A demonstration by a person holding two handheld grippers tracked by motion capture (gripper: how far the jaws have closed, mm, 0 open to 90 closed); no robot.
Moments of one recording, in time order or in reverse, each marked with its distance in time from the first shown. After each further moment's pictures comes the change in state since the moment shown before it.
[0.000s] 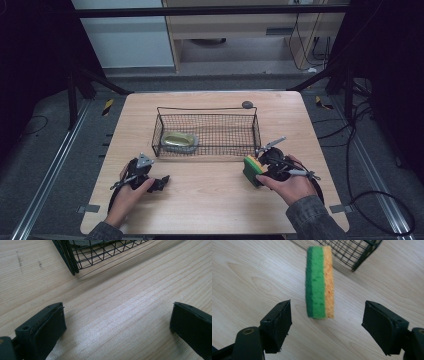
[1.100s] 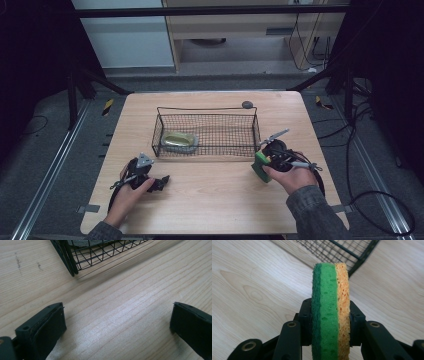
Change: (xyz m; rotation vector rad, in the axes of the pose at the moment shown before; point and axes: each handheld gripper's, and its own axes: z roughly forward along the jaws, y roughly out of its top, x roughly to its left) left arm 0.001 0.001 0.001 0.000 -0.010 0.011; right arm -0.024 0.011 0.005 -0.021 0.014 -0.004
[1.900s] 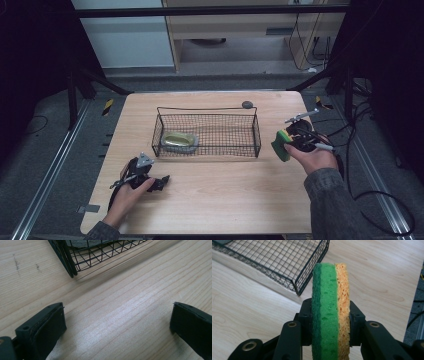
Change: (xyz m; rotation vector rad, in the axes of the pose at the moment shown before) left arm 0.001 0.001 0.001 0.000 -0.009 0.009; right arm -0.068 0.011 -0.027 -0.098 -0.104 0.111
